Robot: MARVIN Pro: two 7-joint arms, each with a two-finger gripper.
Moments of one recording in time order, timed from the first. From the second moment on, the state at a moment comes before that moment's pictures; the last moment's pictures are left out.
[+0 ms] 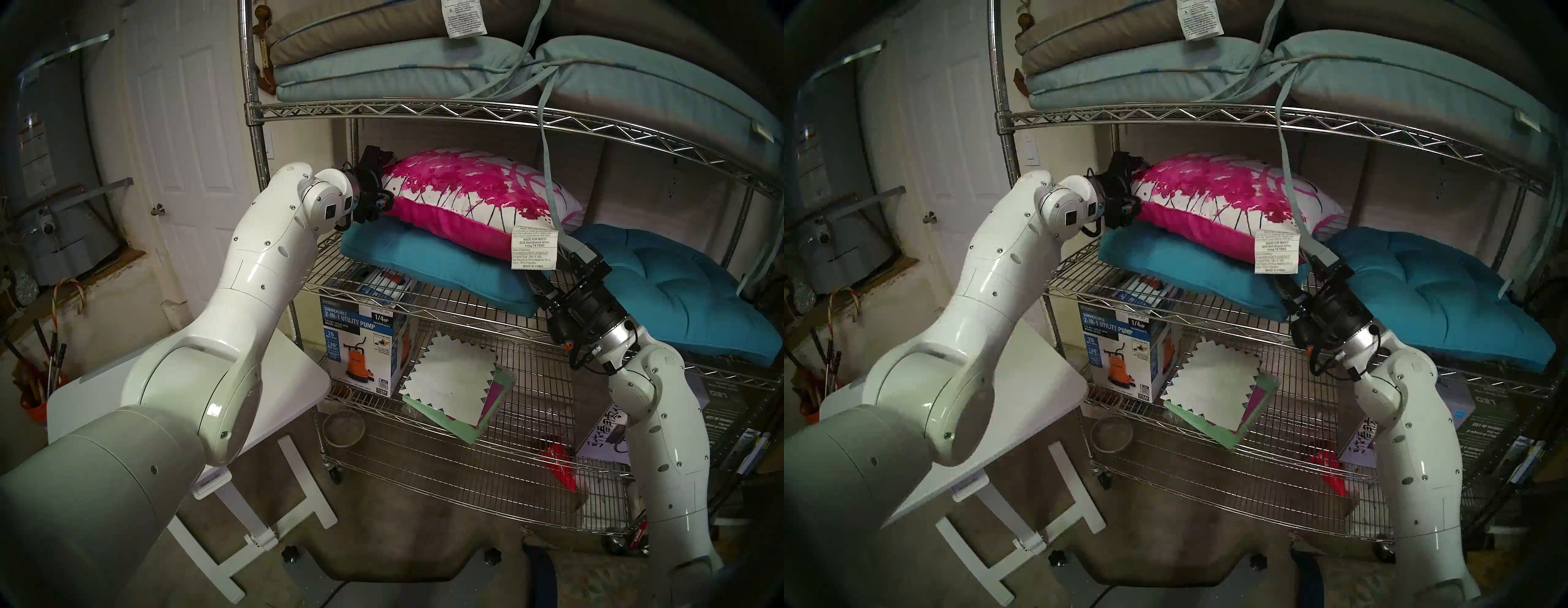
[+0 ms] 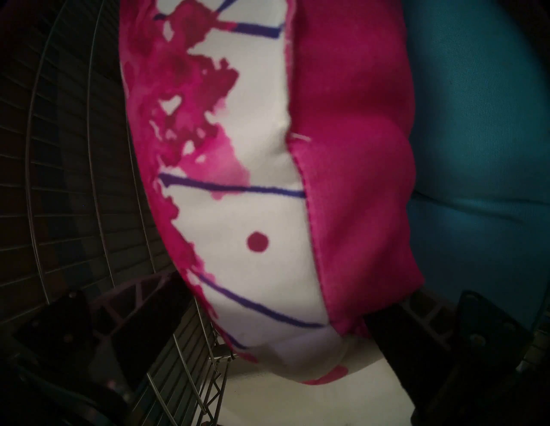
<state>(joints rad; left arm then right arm) 0.51 -1.47 -1.27 -1.01 1.28 -0.38 -0.46 -1.47 -1.15 1.75 -1.76 -1.35 -0.64 -0.29</state>
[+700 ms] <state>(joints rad) 0.51 -1.47 -1.27 -1.01 1.28 -0.38 -0.46 -1.37 -1.14 1.75 -1.72 -1.31 -0.68 -0.22</state>
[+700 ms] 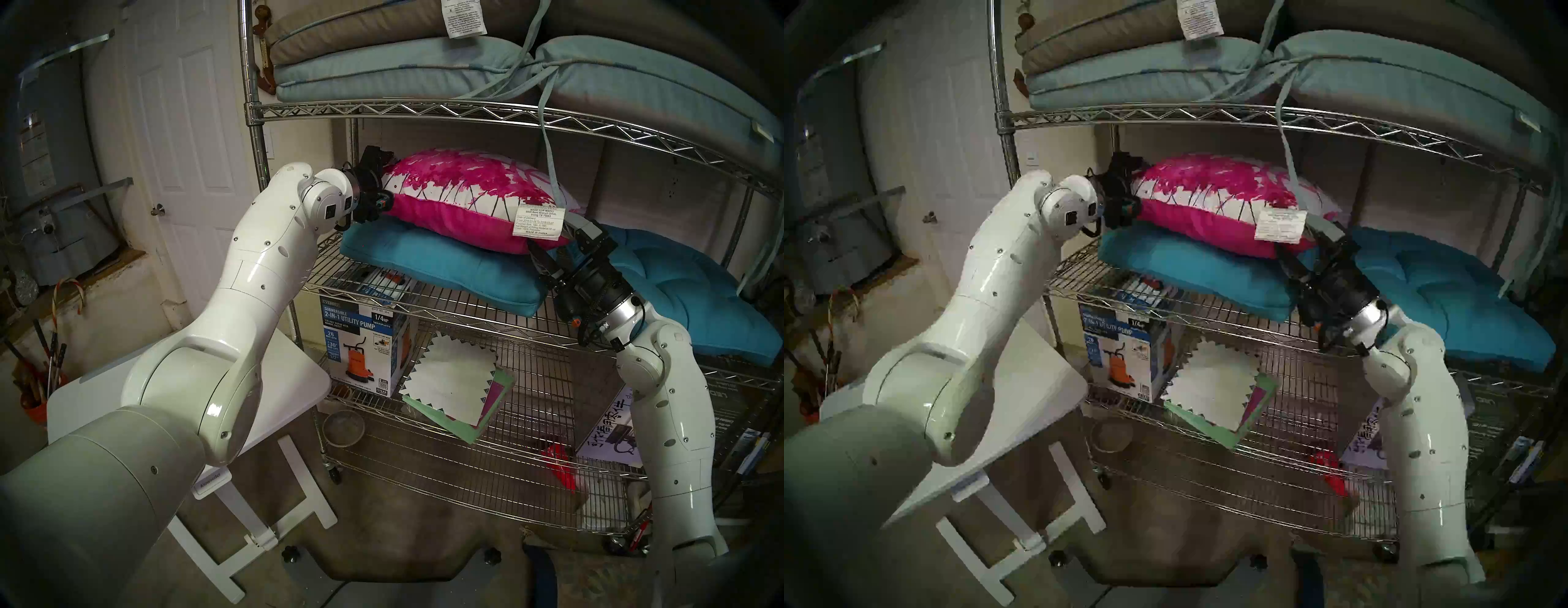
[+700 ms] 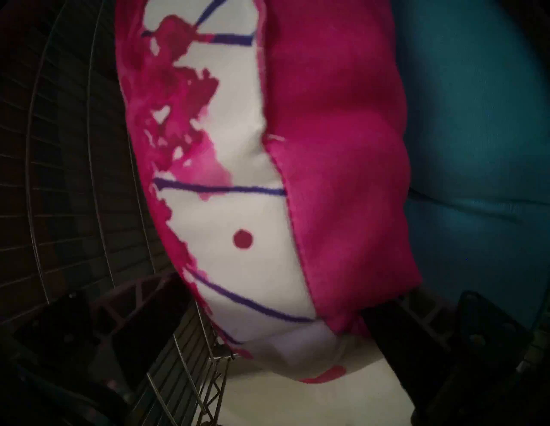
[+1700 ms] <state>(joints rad) 0.55 -1.44 -1.22 -1.08 1.33 -0.46 -0.38 -1.42 -1.19 1.78 -1.60 -1.21 -0.74 -0.21</state>
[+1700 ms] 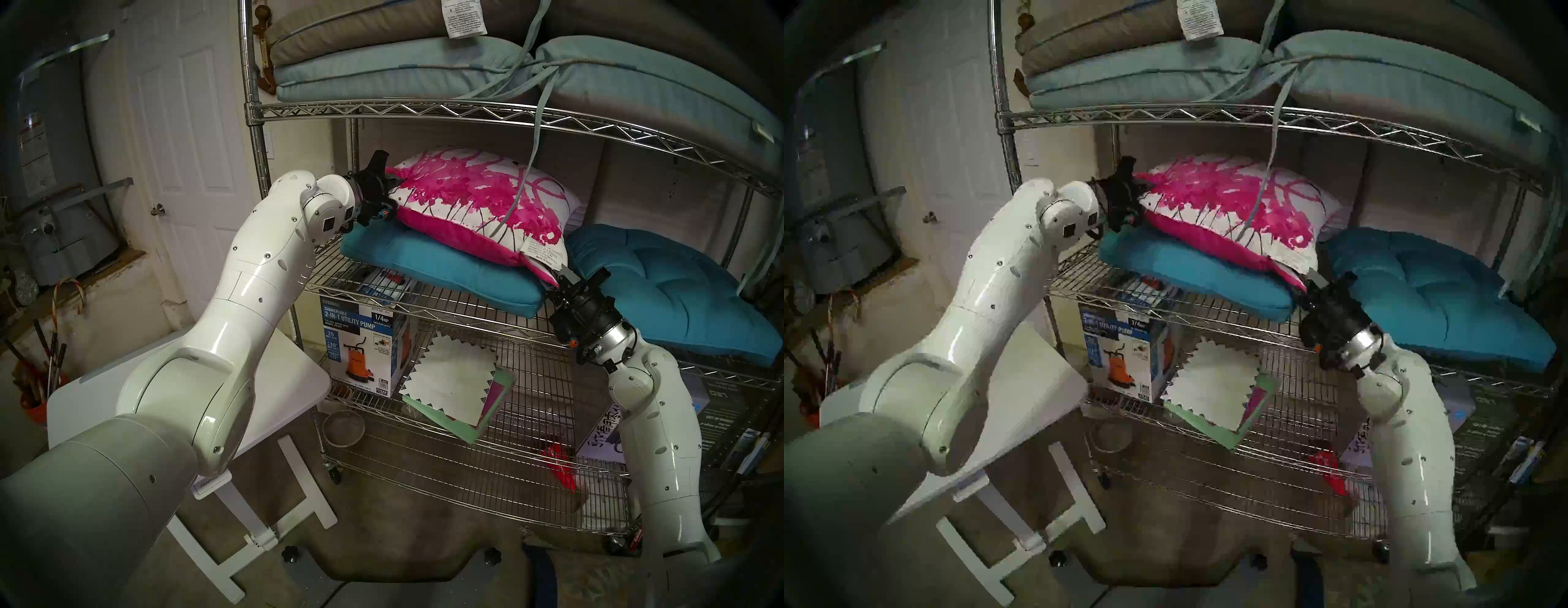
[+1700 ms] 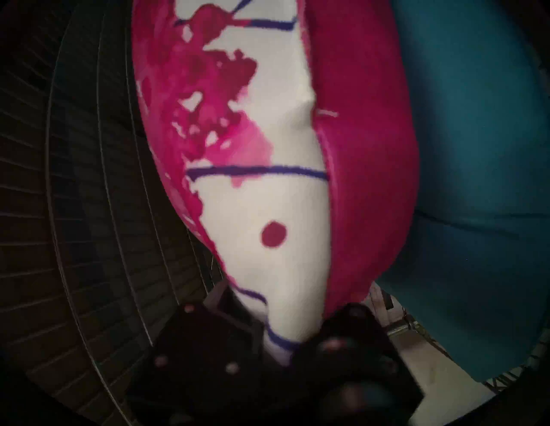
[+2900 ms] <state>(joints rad) 0.63 -1.43 -1.26 -1.34 1.33 -0.40 -0.49 -1.67 -1.35 1.76 -1.87 -1.09 -0.63 -0.18</state>
